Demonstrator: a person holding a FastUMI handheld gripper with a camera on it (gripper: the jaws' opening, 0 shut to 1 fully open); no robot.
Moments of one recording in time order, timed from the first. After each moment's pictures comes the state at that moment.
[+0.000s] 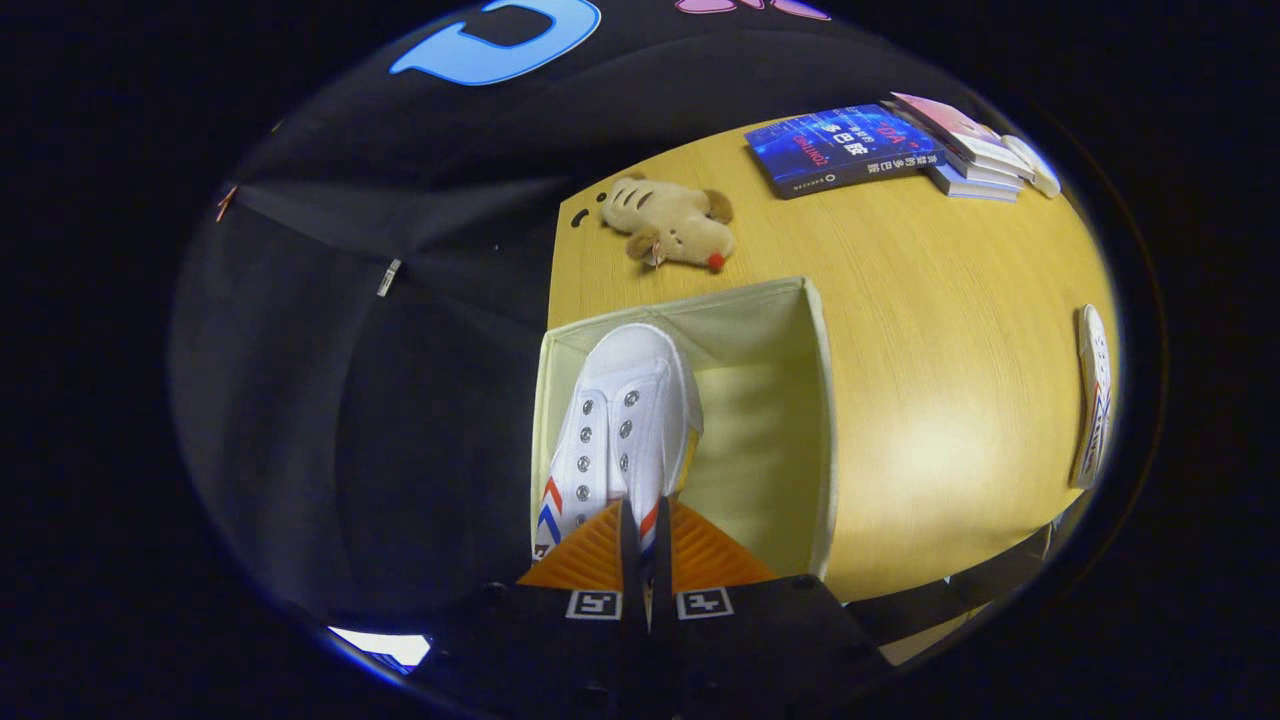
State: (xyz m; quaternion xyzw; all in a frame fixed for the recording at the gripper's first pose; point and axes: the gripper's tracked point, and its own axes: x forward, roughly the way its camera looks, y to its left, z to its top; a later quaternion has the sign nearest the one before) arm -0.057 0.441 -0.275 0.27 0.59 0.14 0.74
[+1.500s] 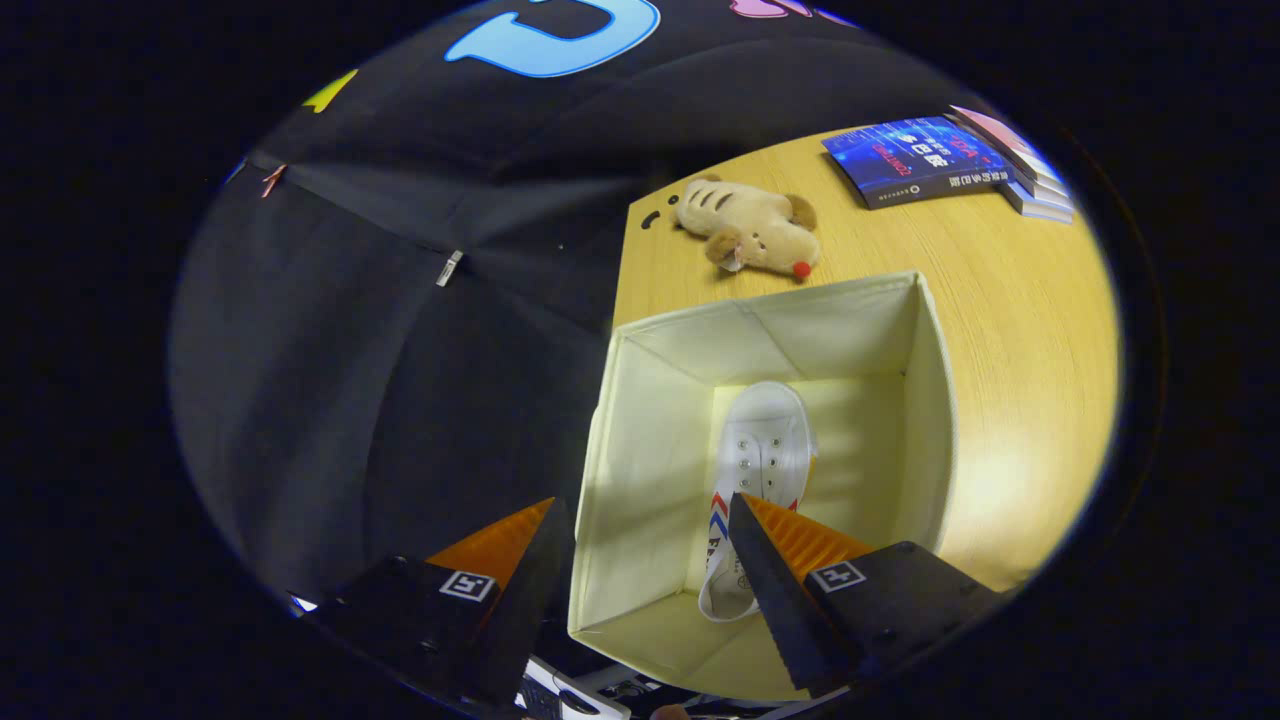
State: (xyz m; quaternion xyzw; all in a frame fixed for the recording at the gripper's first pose) arm -0.043 0.479 -0.255 0.30 0.53 0.23 0.76
